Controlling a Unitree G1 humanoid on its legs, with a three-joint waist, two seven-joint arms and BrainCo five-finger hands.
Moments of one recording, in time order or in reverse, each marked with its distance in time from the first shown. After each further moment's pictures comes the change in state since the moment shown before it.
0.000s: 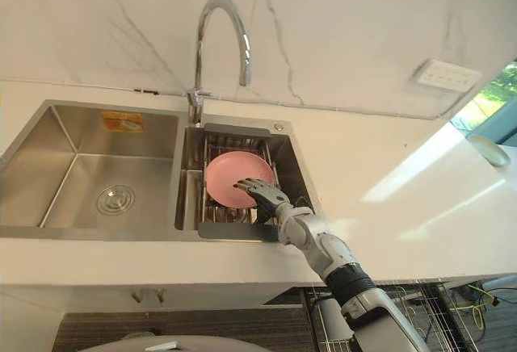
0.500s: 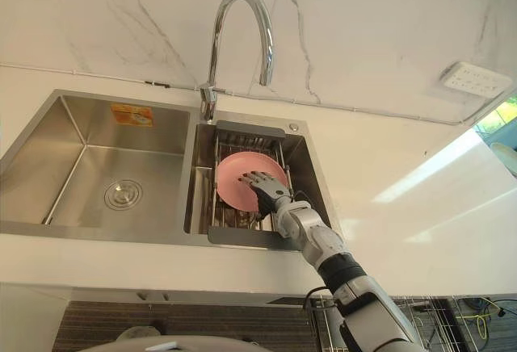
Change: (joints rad) left arm -0.020 0.002 -0.037 0.000 0.011 0.006 -0.001; right arm -0.085 0.051 0.002 0.124 -0.159 0.102 -0.146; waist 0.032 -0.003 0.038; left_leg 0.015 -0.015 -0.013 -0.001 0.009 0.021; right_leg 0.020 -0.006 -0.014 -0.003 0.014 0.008
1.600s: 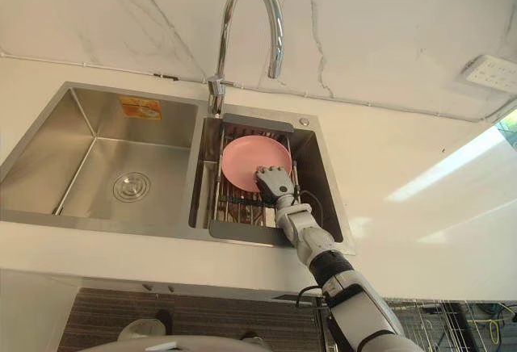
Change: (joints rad) left arm -0.016 -0.012 -0.004 0.000 0.040 -0.024 -0.013; right arm -0.040 0.060 -0.013 0.186 -0.112 -0.010 -0.375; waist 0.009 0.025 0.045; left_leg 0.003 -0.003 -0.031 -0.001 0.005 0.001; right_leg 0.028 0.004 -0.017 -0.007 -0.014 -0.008
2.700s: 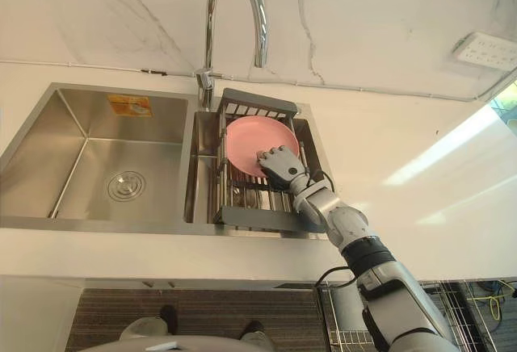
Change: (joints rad) left arm 0.026 -0.009 0.001 -0.029 0.034 -0.021 -0.006; right arm -0.014 -0.251 -0.008 -0.280 -0.119 -0.197 0.150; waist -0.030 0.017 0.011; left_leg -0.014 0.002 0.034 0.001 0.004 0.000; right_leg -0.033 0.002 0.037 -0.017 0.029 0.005
